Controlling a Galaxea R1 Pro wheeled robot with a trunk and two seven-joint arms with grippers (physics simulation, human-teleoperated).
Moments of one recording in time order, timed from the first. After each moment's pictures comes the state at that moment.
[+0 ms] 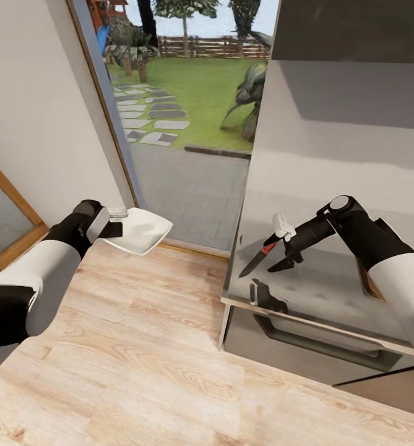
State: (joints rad) left arm -1.40 0.13 -0.13 -0.44 0.24 0.88 0.25; right arm -1.30 -0.35 0.46 -0.85 0.28 0.26 1.56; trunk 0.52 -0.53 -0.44
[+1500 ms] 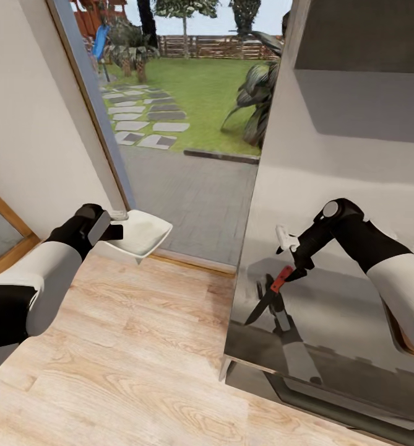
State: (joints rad) left arm -1.40 0.13 -0.13 -0.40 0.24 0.83 0.25; right arm -1.30 -0.35 0.51 -0.85 0.58 0.16 1.57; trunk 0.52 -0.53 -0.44
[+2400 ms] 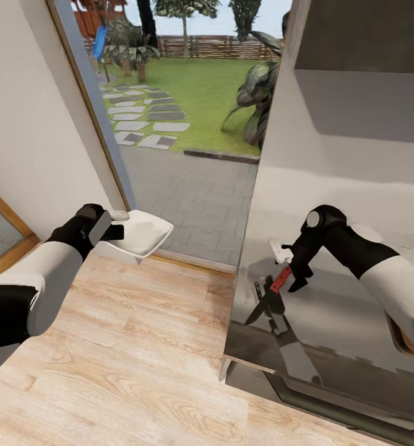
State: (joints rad) left arm -1.40 0.12 -0.13 -0.40 0.24 0.83 0.25; right arm -1.30 -0.35 0.70 -0.90 0.63 0.16 1.57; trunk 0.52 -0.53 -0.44
